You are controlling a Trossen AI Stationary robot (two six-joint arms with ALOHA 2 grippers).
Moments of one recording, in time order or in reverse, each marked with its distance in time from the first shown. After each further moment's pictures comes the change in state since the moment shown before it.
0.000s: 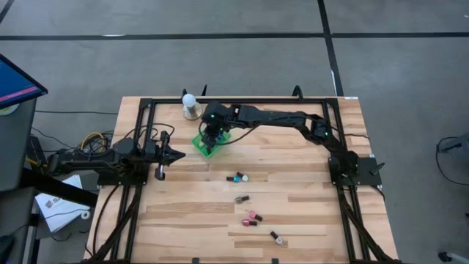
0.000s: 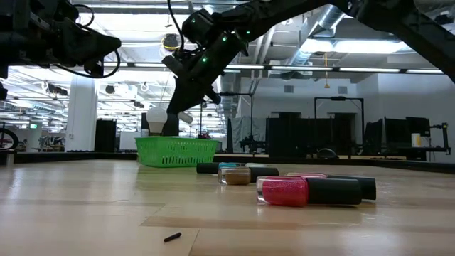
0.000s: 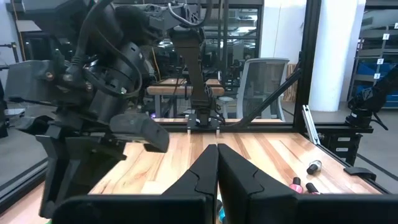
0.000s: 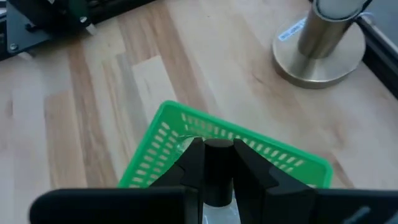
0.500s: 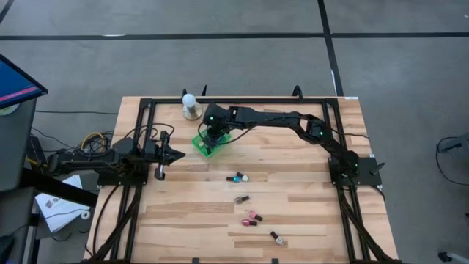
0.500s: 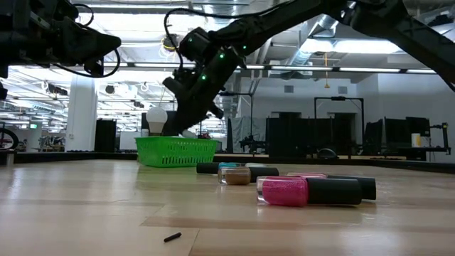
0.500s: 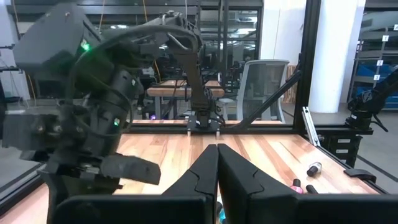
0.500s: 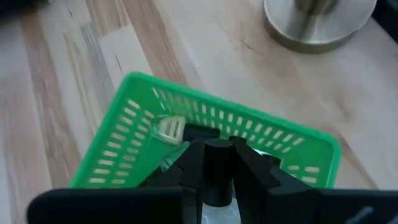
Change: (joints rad) left arm 0.000 0.000 0.000 0.007 0.000 0.000; right arm -0.017 0.061 -0.002 -0.017 0.005 0.026
